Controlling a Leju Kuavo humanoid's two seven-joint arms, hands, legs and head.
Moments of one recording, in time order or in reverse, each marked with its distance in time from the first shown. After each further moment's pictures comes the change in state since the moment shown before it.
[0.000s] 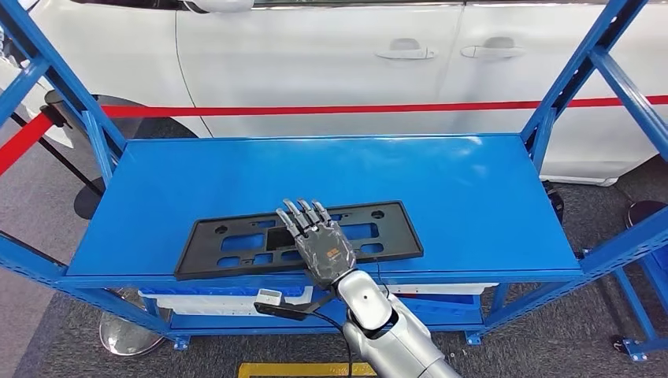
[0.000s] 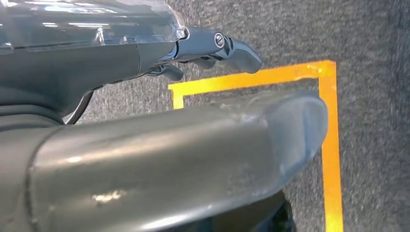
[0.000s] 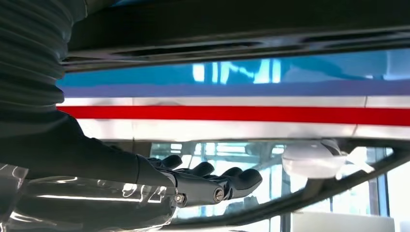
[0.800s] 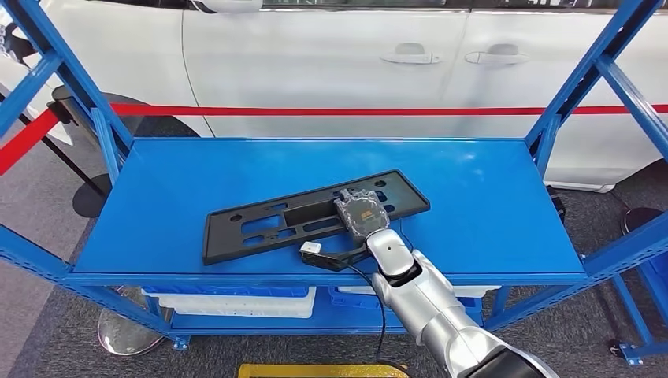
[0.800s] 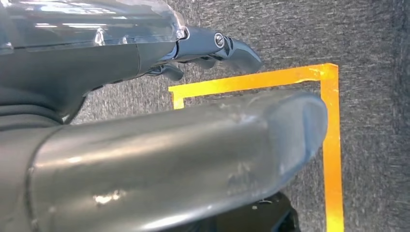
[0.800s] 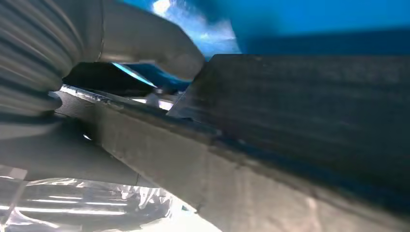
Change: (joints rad) left arm -0.002 0.014 -0.005 0.010 0.004 -0.002 0.011; right arm -0.225 -0.068 -0.118 0.298 0.035 0.171 0.047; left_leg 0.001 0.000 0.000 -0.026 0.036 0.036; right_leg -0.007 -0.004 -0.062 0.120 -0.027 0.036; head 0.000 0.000
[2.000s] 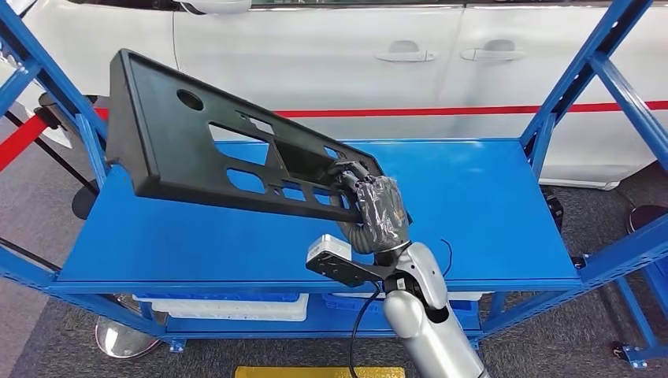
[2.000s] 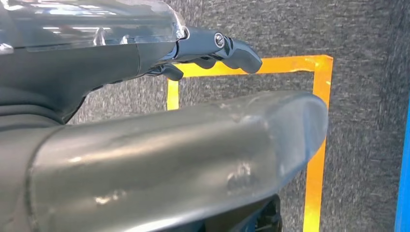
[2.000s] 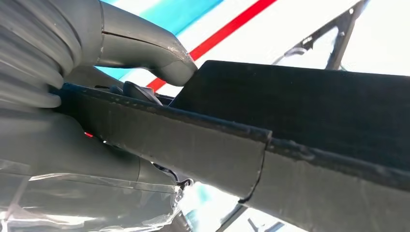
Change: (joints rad) left arm 0.009 -0.025 0.044 0.000 0.072 -0.004 -0.024; right arm 0.338 0.016 -0.068 -0.839 -0.631 -0.060 -0.286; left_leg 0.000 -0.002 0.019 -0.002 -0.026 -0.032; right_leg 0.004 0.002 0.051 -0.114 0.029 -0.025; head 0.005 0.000
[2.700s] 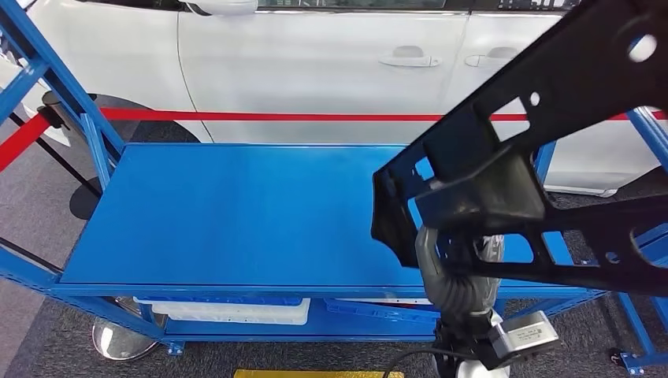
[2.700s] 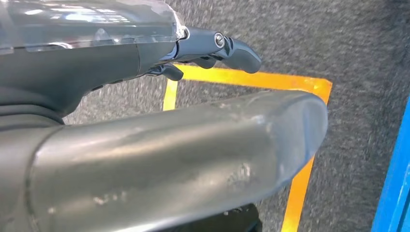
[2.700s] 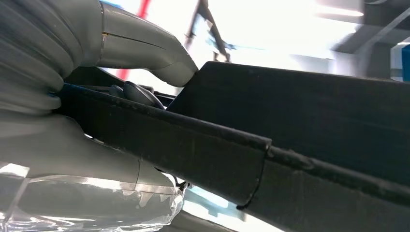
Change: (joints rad) left arm -0.001 -0.006 0.053 -0.001 0.058 0.014 0.010; right arm 0.393 -0.026 -0.114 -0.447 -0.714 0.046 -0.258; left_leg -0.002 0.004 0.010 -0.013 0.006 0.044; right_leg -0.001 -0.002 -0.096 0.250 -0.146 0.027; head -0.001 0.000
